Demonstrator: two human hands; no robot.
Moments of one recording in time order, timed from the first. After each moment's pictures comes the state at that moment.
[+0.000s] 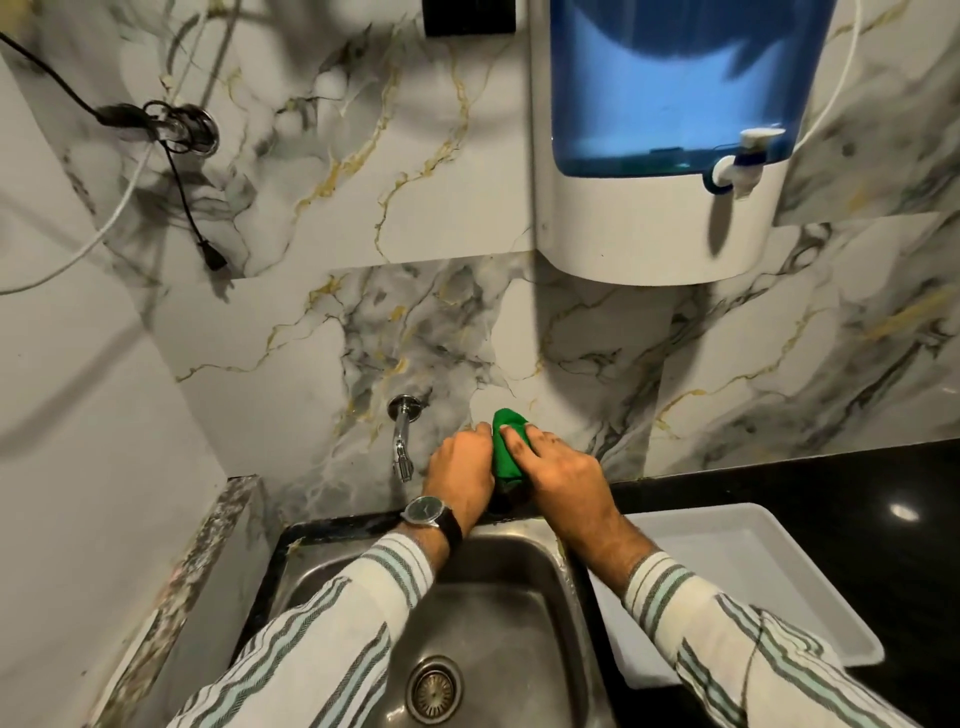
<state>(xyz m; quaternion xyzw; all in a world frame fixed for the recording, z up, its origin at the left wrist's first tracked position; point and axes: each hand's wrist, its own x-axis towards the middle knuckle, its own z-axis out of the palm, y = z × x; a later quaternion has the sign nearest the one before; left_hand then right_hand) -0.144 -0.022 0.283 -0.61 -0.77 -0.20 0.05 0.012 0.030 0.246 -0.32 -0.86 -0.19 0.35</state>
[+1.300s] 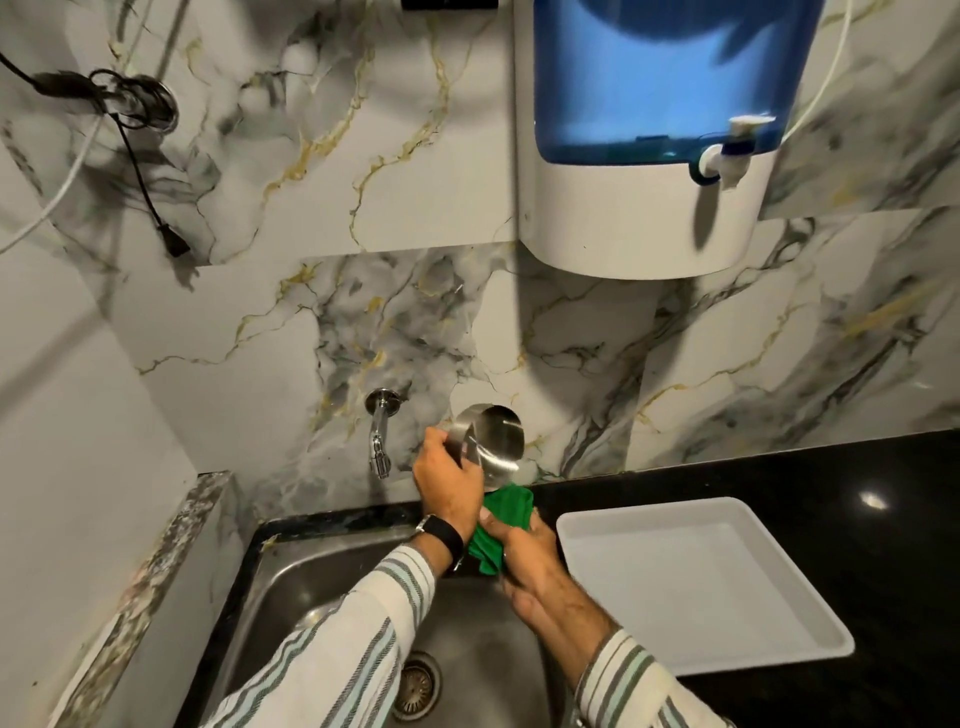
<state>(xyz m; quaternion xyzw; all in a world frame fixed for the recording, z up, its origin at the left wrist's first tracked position) -0.116 -0.005 0.246 -0.36 -0.73 -0.57 -0.06 -0.022 -0.014 0.180 -0.41 -0.27 0.76 0.42</state>
